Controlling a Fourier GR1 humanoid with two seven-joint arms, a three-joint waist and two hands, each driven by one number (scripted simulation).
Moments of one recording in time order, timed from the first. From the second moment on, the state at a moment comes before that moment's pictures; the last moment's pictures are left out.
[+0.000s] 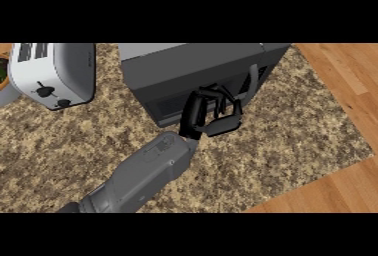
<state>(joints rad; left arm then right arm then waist) -0.86 0.00 -0.78 -0.80 0.88 0.54 -0.62 -0.11 -0.59 -0.39 -1.62 -0.42 0.61 -0.40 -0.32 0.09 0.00</state>
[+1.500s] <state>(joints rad) -0.90 0.00 -0.84 -0.77 0.99 0.53 -0.73 -0.22 -0.73 -0.47 -1.43 -0.47 0.66 -0.39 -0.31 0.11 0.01</state>
